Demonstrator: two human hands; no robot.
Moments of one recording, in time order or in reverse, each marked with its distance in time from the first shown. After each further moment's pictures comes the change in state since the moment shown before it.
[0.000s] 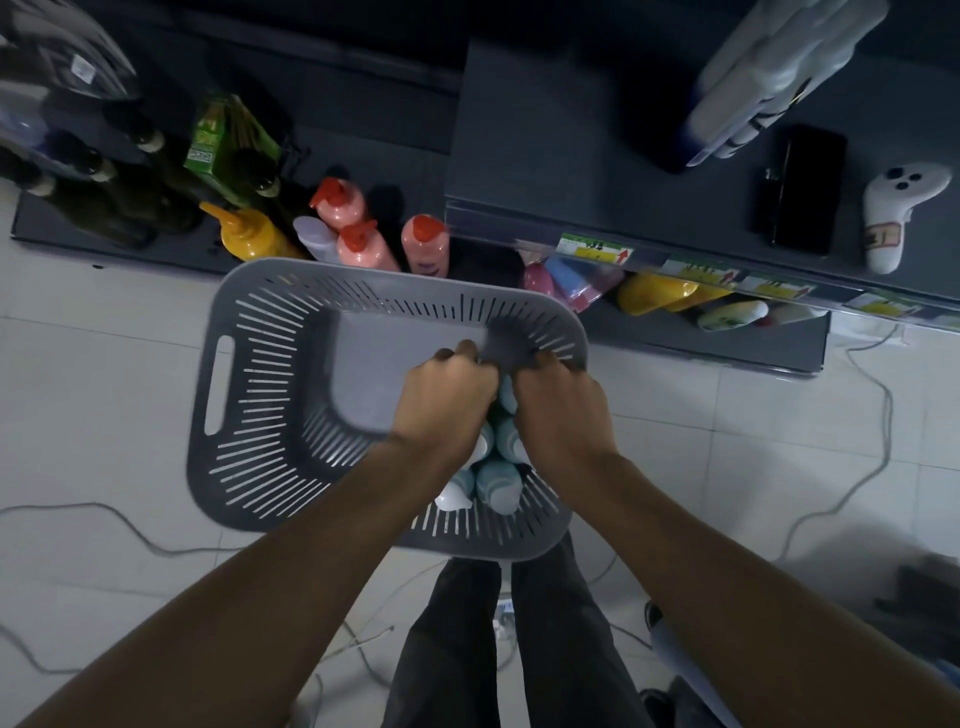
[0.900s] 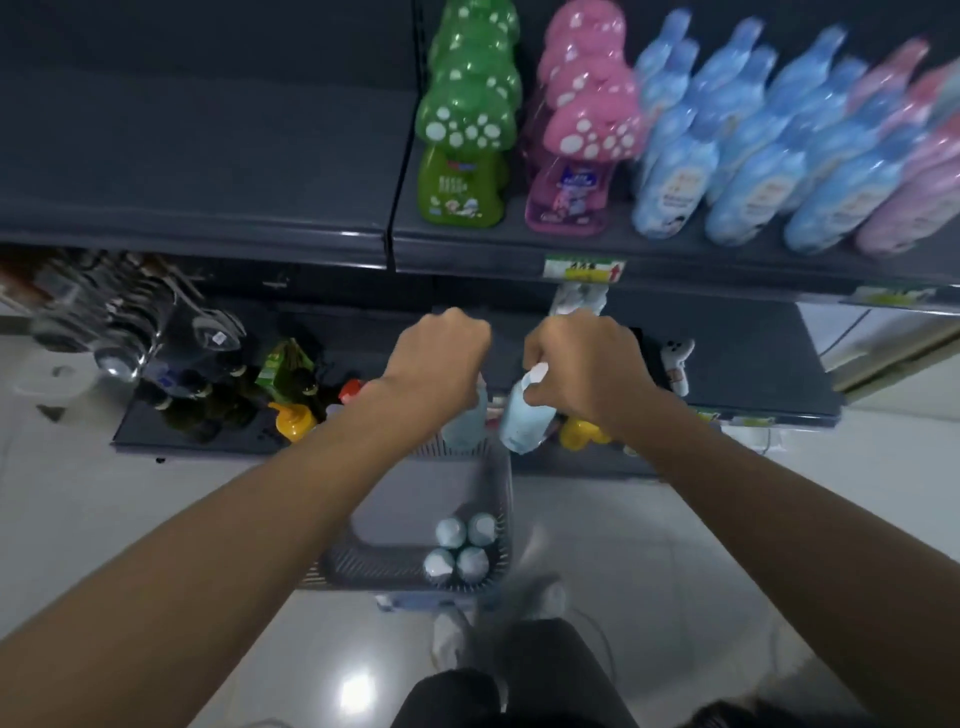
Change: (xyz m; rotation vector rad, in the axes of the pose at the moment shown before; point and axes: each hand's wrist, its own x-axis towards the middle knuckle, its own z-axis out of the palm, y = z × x) left_hand -0.105 0.026 -0.298 0.057 0.261 0.057; right_hand -0.146 0.035 -0.273 0.057 0.387 -0.021
